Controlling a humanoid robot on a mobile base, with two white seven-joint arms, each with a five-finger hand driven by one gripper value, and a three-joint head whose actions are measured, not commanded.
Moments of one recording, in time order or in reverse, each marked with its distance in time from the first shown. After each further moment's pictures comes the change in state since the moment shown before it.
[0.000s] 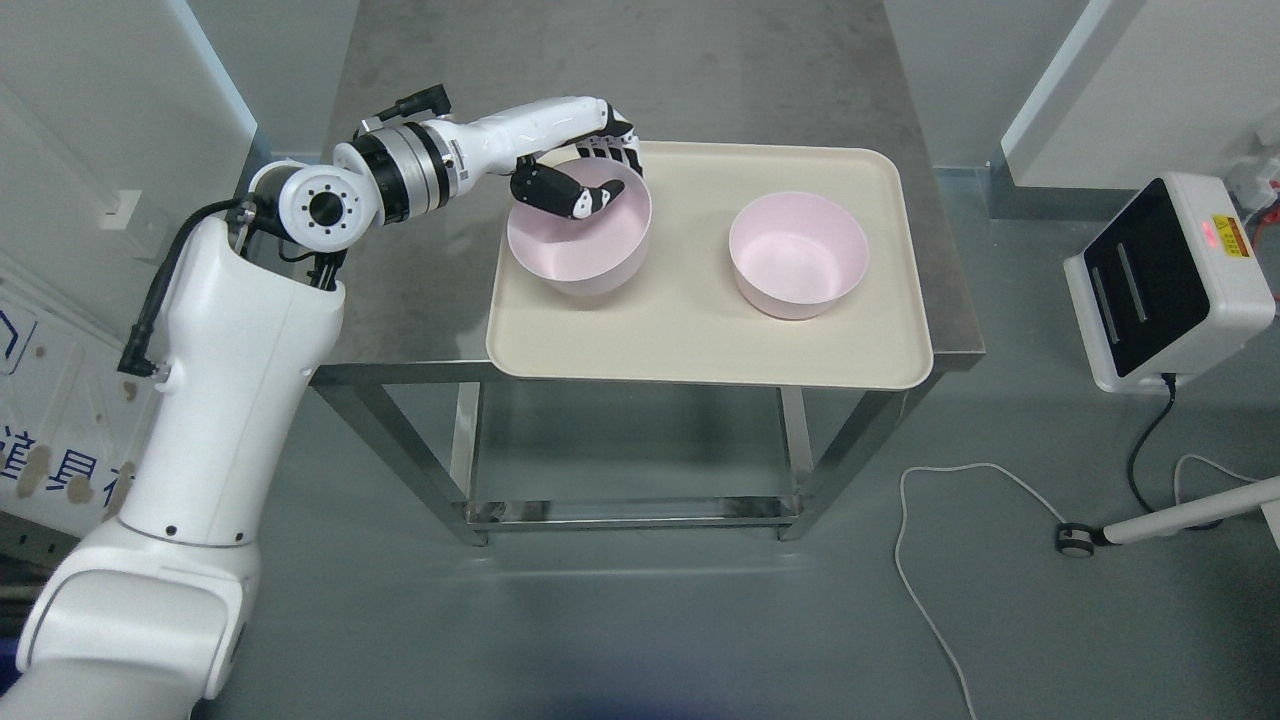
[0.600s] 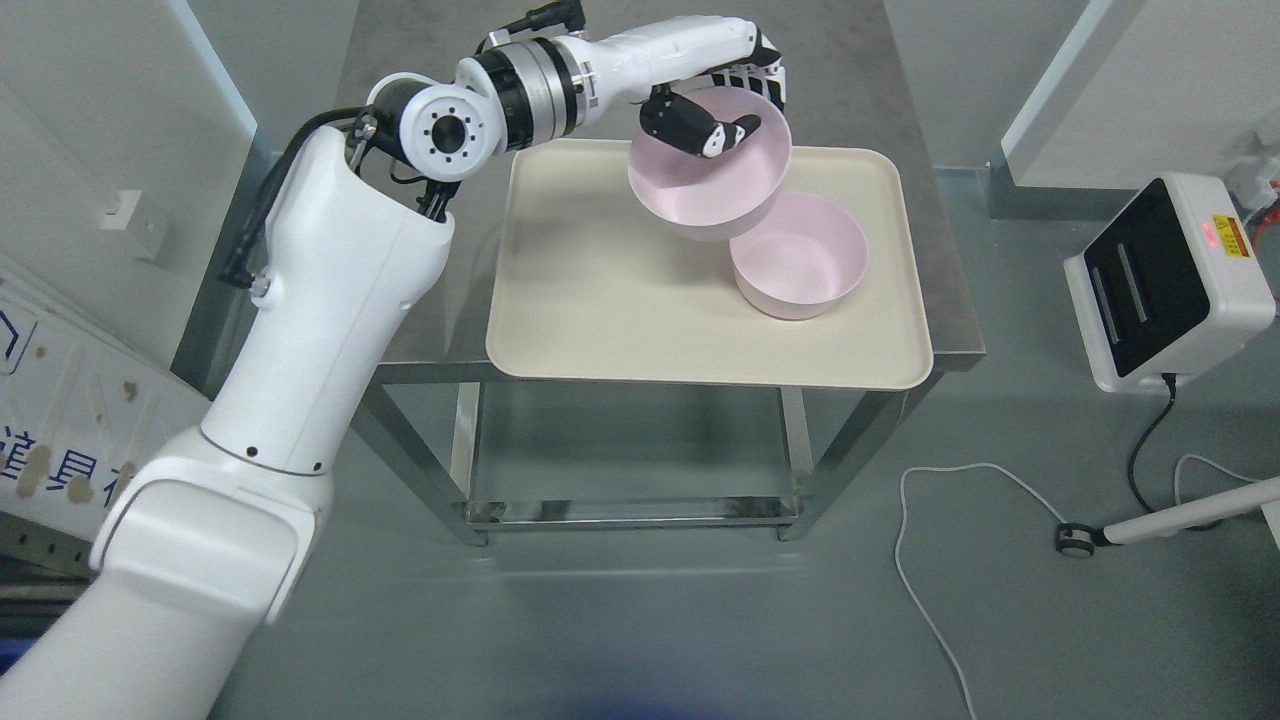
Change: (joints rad) left arm -0.200 -0.114 -0.193 0.103 -0.002 -0.016 0.096; right arm 0.000 0.000 0.000 0.000 0.000 0.000 -0.001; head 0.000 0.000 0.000
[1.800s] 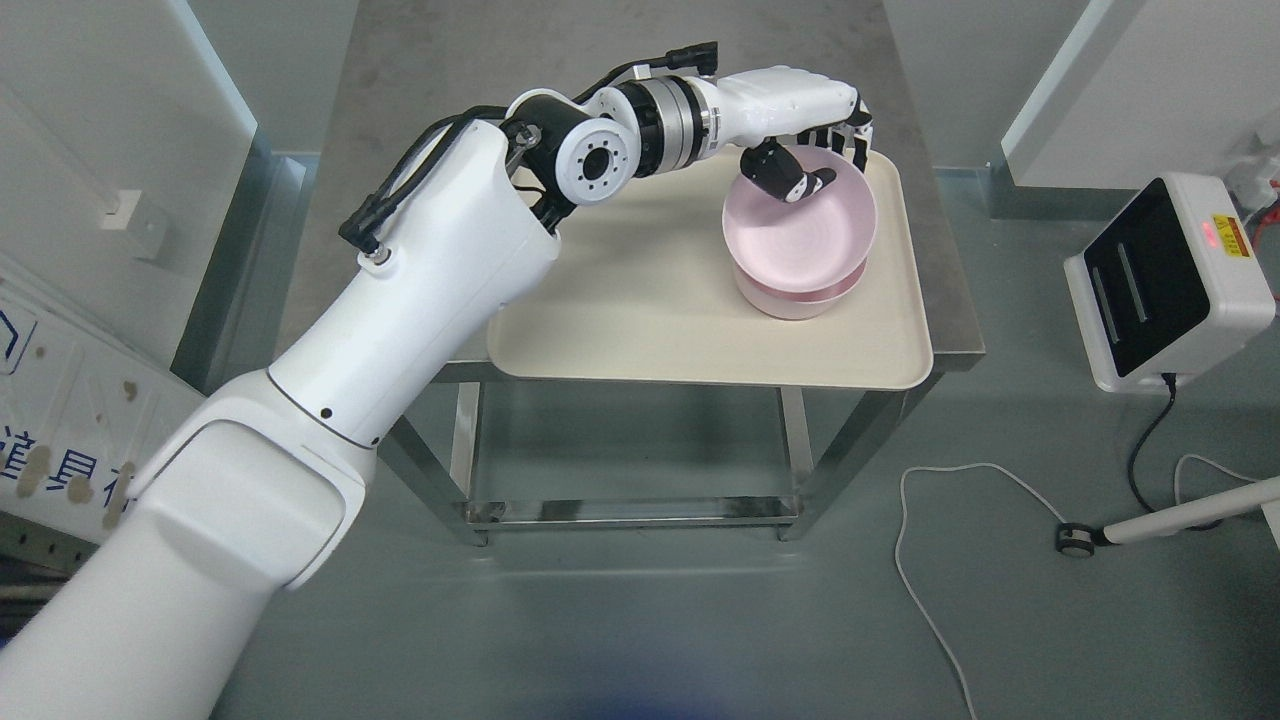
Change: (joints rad) left arm -0.104 -0.057 -0.262 0.178 -0.018 0.009 0.150; right arm 0.000 0.000 0.000 0.000 0.000 0.000 0.001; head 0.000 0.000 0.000
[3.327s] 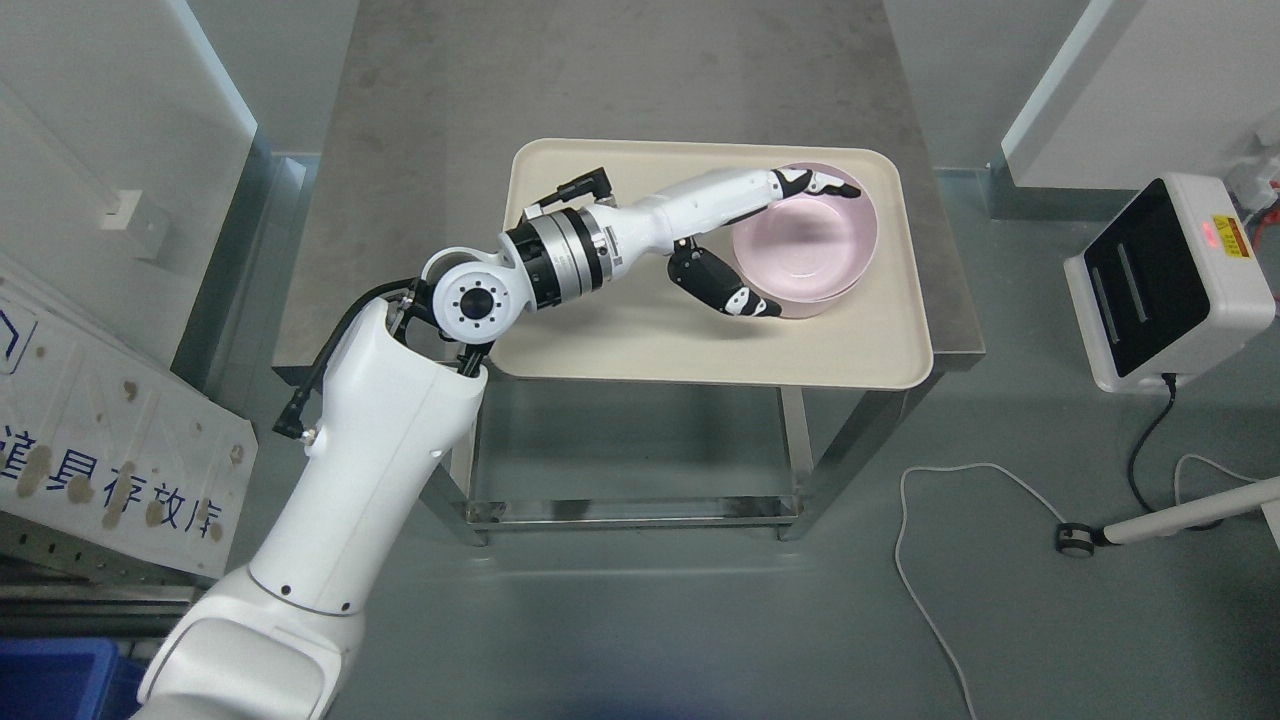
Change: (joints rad) left arm 0.424 0.019 0.301 -0.360 0.023 -0.035 -0.129; right arm 0.000 0.000 0.000 0.000 0.000 0.000 0.002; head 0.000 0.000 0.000
